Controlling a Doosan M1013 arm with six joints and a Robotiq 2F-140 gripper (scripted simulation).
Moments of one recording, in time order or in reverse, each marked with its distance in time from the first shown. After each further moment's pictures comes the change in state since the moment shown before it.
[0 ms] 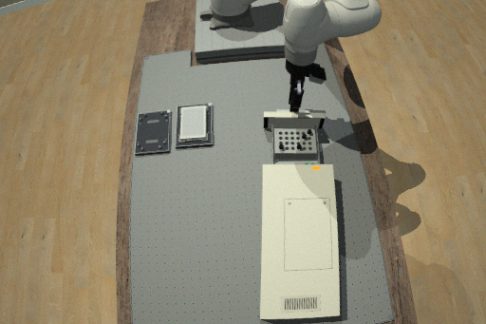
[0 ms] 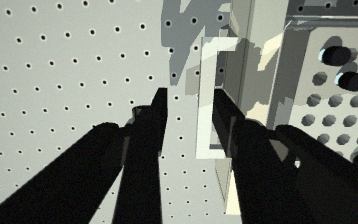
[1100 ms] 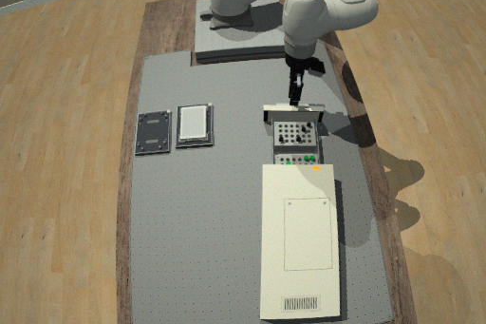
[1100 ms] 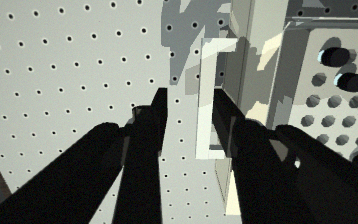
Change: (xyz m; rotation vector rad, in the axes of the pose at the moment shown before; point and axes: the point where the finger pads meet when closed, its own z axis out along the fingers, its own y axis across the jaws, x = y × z) arm 0.001 -0.026 0.000 -0.002 0.001 -0.001
